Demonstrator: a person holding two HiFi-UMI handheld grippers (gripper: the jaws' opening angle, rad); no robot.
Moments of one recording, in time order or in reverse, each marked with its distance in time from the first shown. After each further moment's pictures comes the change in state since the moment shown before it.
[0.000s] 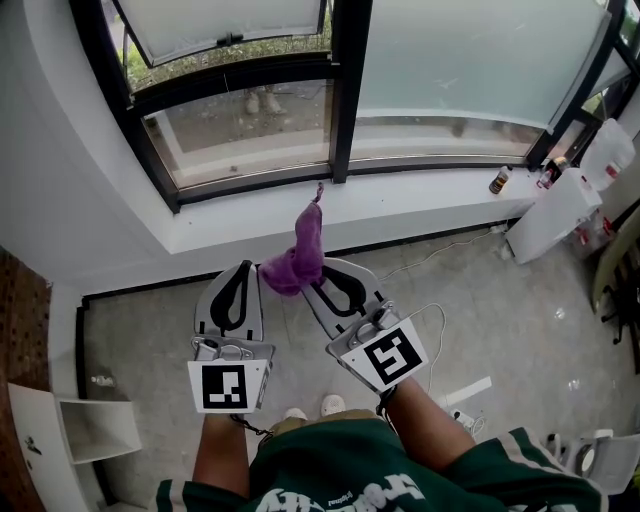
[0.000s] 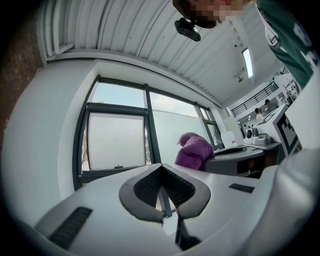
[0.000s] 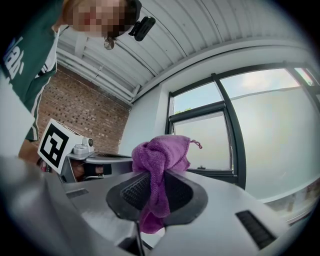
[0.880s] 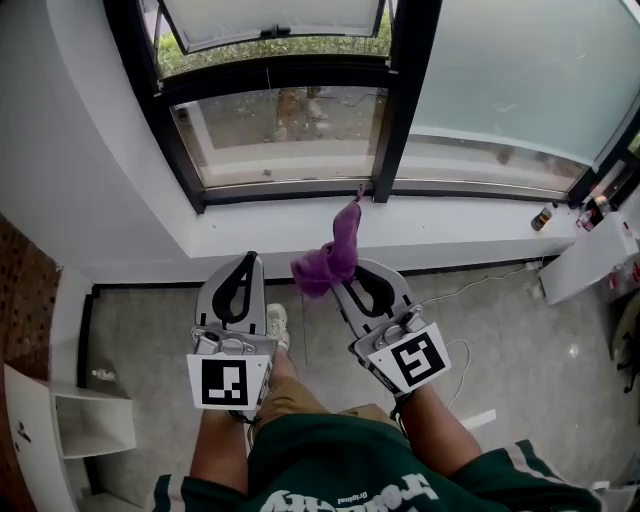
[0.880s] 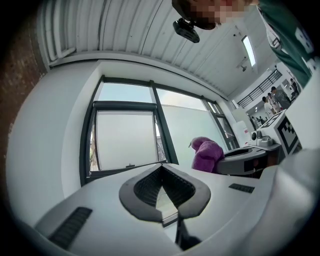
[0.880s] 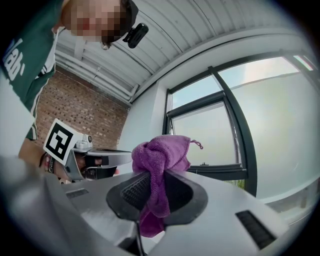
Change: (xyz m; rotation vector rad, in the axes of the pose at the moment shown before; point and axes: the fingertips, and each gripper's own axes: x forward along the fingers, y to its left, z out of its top) left arm 0.072 0.085 -0.065 0.052 -0.015 0.110; right arm 0.090 -0.061 -0.074 0.008 -0.040 0.028
